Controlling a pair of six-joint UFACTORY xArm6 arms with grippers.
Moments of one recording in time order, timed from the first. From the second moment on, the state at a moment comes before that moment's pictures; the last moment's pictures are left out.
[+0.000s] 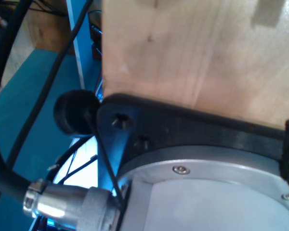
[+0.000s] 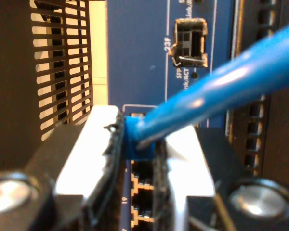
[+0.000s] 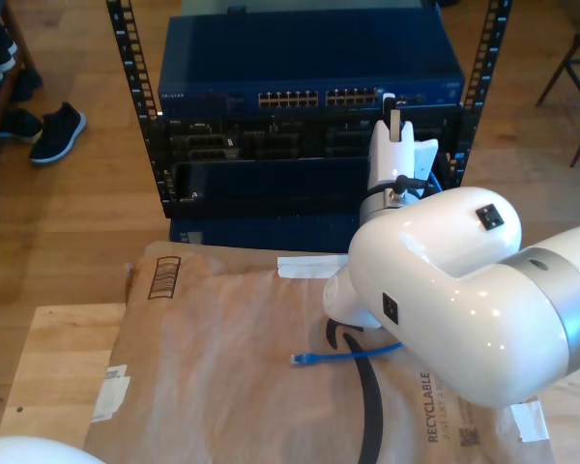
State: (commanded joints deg) left arm 93.9 -29.0 -7.0 10.7 64.8 -13.0; right arm 24.4 45.2 -71.1 31.6 -77.2 76.8
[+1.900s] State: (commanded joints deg) left arm 93.9 -29.0 -7.0 10.7 64.8 -13.0; right arm 25.5 42.9 -65.6 31.1 -77.3 78.1
